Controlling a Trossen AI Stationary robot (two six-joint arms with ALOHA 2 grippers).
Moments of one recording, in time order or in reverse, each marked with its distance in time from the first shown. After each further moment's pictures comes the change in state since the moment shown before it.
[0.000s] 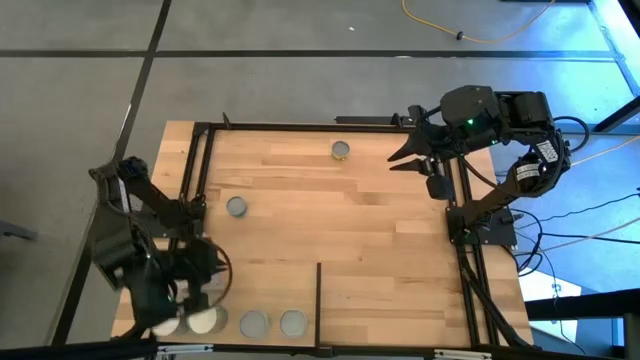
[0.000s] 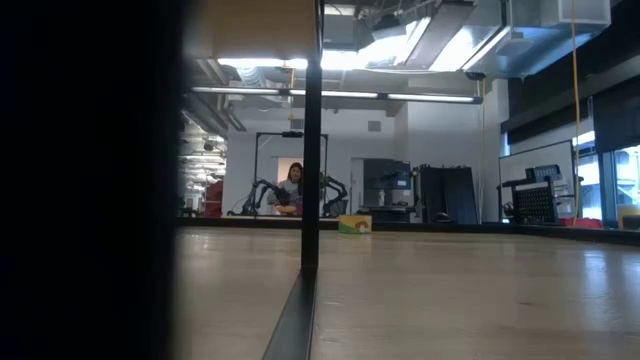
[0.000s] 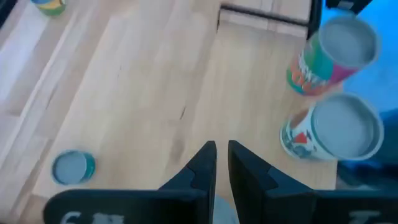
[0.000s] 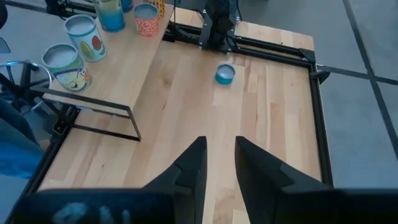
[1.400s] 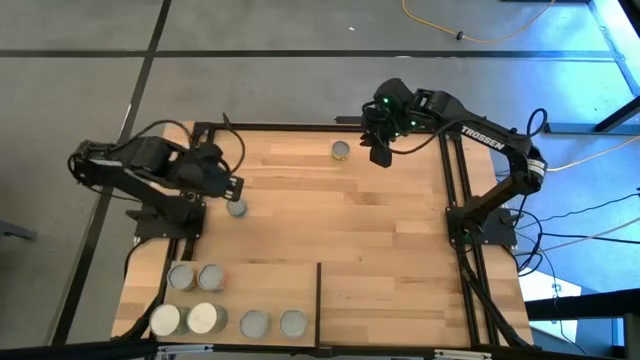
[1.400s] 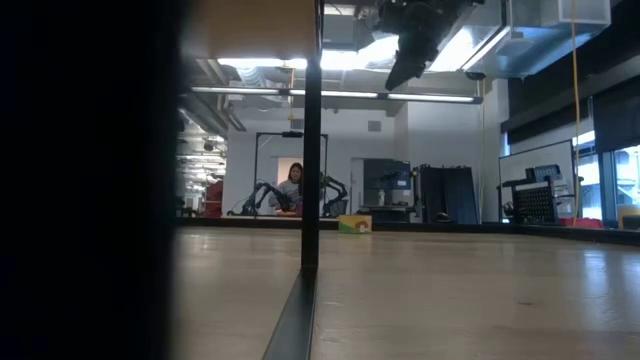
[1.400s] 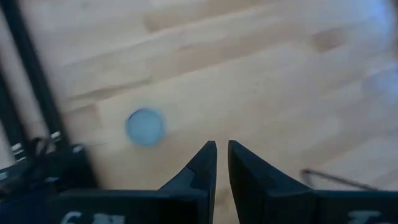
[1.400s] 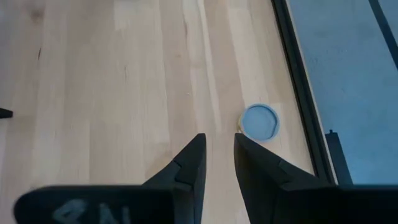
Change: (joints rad) left arm 0.803 -0.377 -0.312 0.005 0.210 -0.225; right arm -0.493 0.002 -0.766 0.505 -0.123 -0.130
